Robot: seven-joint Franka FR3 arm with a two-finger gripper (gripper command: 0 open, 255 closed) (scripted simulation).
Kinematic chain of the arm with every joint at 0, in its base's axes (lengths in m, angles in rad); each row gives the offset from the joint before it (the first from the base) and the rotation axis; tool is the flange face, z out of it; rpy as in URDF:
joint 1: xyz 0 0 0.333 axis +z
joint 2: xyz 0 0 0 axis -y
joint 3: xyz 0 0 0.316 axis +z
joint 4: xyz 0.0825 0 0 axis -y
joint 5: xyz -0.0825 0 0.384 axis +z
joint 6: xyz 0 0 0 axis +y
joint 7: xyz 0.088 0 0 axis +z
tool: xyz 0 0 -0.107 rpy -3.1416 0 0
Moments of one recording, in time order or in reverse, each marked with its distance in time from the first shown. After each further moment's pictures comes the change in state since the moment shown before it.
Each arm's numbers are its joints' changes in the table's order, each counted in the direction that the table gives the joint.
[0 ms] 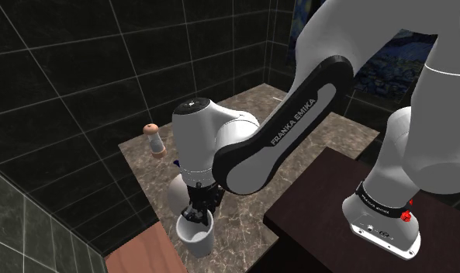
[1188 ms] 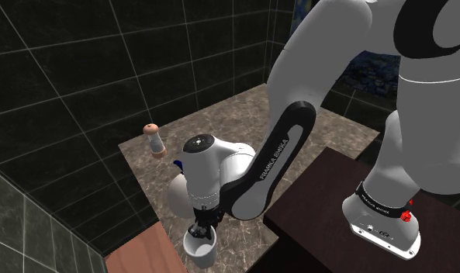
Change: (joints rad) arm 0.044 -0.205 -0.055 -0.021 -0.105 -0.215 -0.051
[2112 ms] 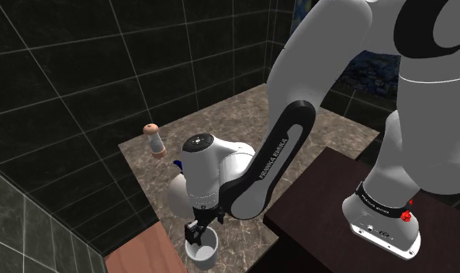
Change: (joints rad) arm -0.001 0.001 0.001 0.005 0.001 0.005 0.002
